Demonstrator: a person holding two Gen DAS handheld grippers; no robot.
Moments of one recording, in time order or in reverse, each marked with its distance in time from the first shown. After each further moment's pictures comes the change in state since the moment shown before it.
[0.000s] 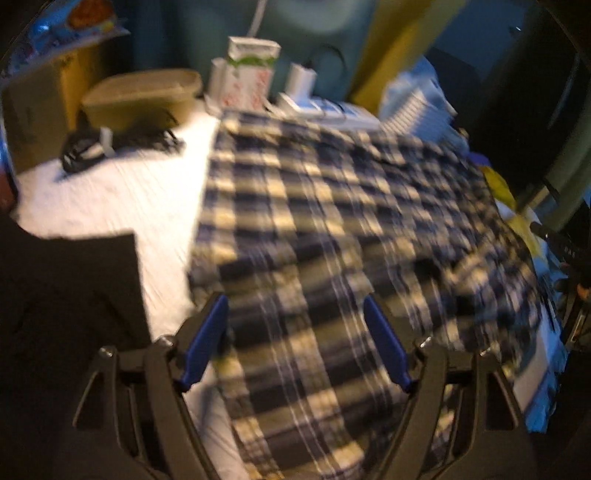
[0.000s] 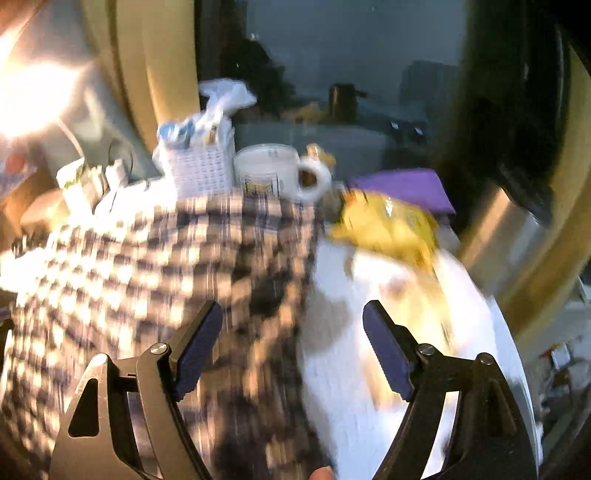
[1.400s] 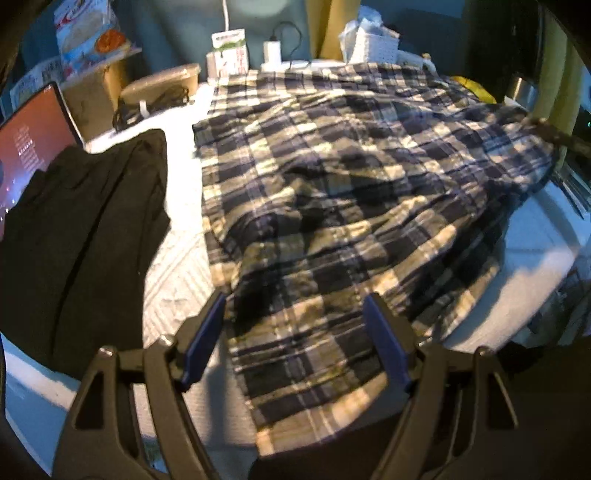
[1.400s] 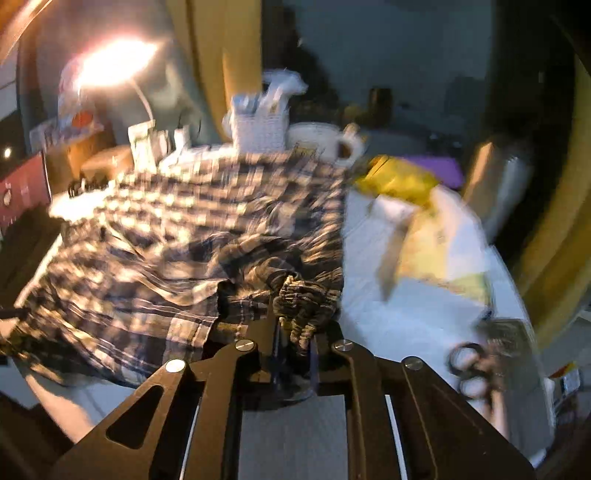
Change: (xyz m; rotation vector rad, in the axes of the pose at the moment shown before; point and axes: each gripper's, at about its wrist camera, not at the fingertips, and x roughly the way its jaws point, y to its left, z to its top) left arm -0.059 -0.062 -0.157 0.162 -0.024 0.216; right arm -0.077 -0.014 -0.072 -0.088 -0.098 0.172
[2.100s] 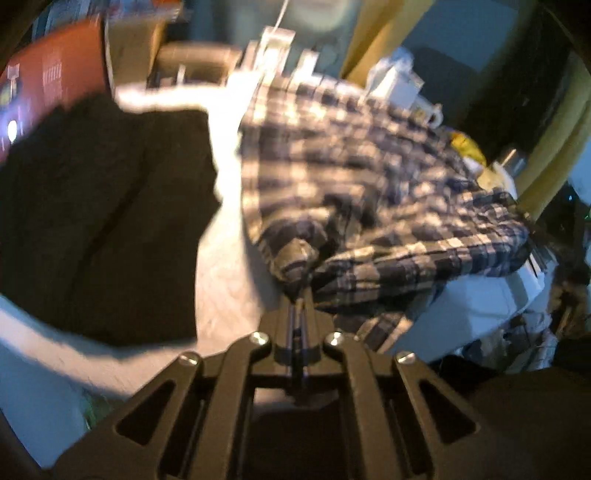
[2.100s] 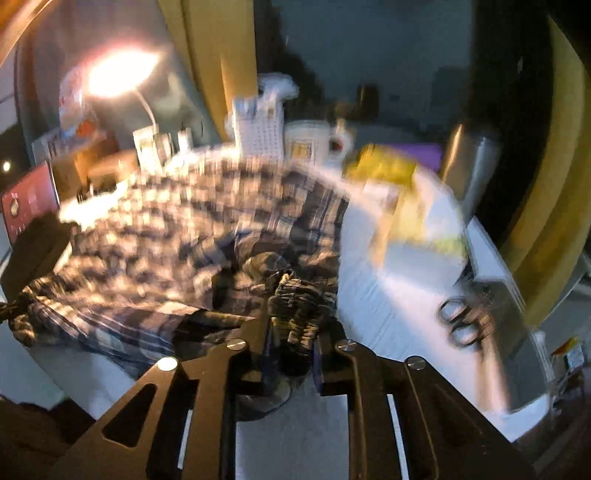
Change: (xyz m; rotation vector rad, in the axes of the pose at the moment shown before) left arm -0.031 0.079 -0.007 -0.240 0.042 -0.196; right arm 0.013 0.001 -0.033 0.047 0.137 0.013
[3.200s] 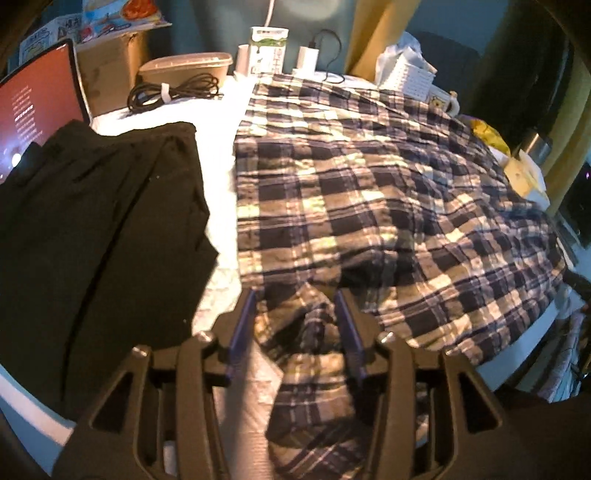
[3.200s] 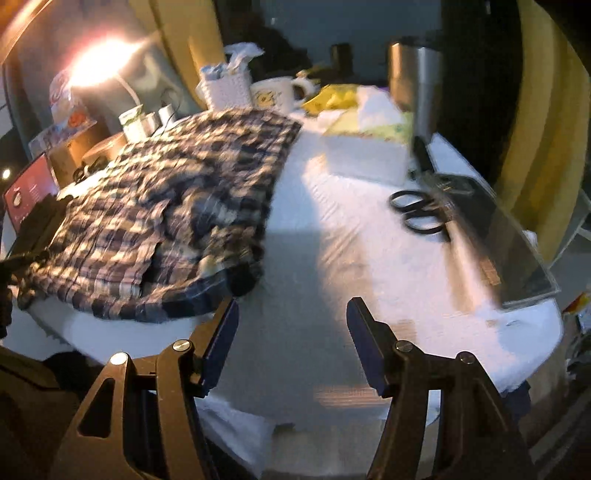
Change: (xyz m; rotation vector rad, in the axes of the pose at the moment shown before) left arm 0.039 -0.010 0.041 0.090 -0.028 0.094; right arm -0.030 -0.055 -0.070 0.064 0.015 0.056
